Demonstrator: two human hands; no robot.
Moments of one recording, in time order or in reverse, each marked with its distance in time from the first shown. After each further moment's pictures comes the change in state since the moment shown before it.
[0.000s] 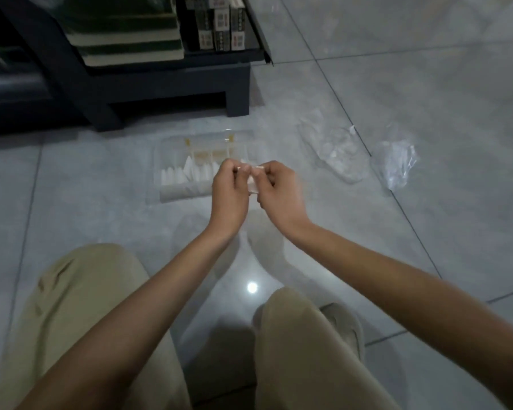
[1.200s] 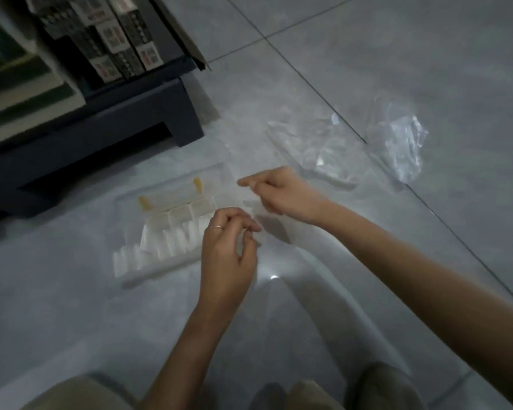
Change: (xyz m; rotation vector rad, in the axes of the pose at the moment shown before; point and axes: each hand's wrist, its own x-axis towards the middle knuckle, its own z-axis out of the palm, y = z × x) left_hand 0.037 -0.049 0.035 0.366 -0.272 0.421; right_hand 0.114 0.069 -0.038 0.070 -0.327 0.182
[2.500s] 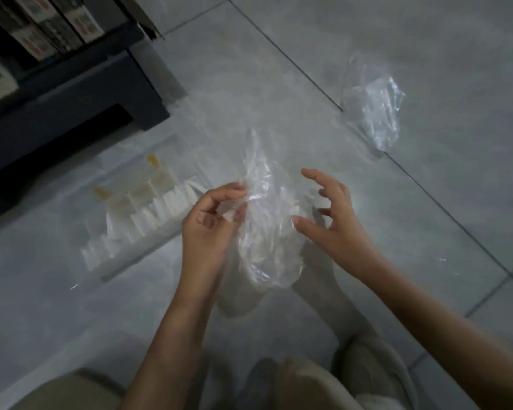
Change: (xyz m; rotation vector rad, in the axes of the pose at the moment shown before) left_hand 0.008 0.034 0.009 -0.782 -0.055 -0.488; right_hand -0.112 0.070 -0.005 0.147 0.377 0.001
